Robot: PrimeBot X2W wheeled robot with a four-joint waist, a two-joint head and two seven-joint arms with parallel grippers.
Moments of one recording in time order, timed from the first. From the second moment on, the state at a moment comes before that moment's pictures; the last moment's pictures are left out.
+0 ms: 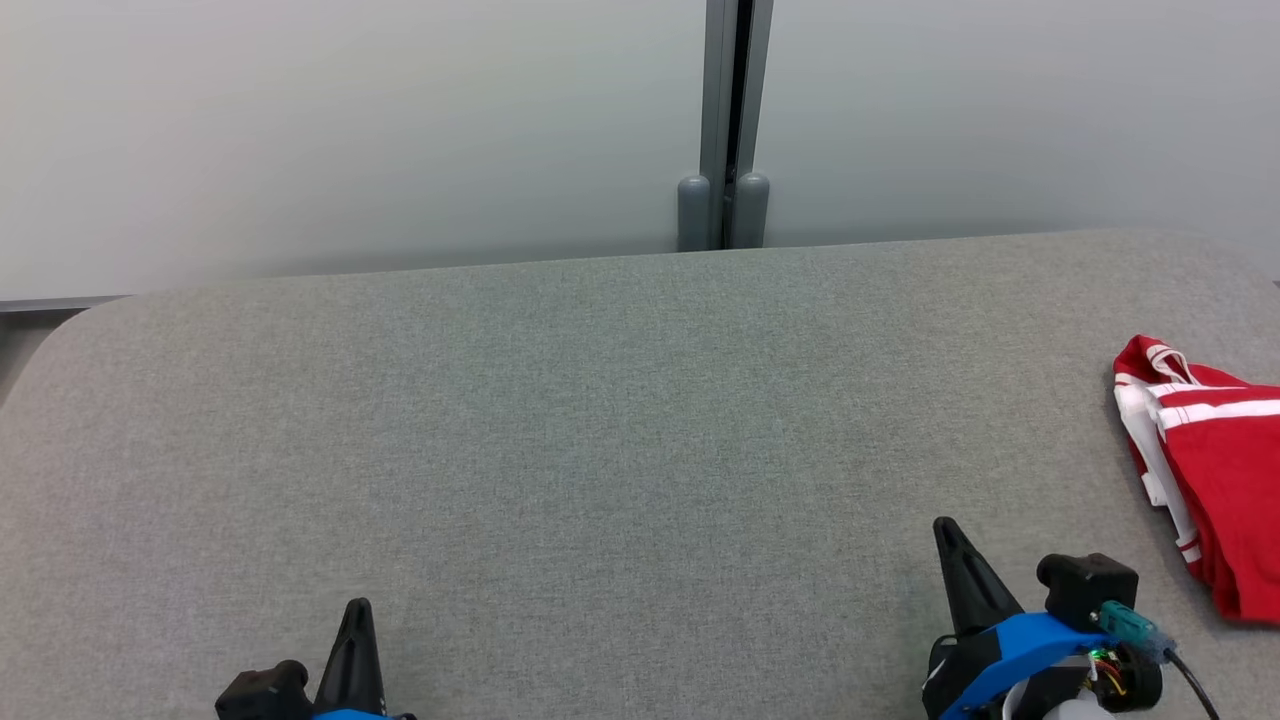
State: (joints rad) left arm 0.02 0.05 -0.07 0.46 -0.30 -0.01 -0.24; right arm -0.19 -0.05 0.07 0.60 0.26 0.13 -0.25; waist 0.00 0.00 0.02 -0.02
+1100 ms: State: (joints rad) left arm -0.02 0.05 0.00 0.38 -0.81 -0.05 -0.11; right arm -0.16 -0.05 0.00 0.46 0.79 0.13 -0.11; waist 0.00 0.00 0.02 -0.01
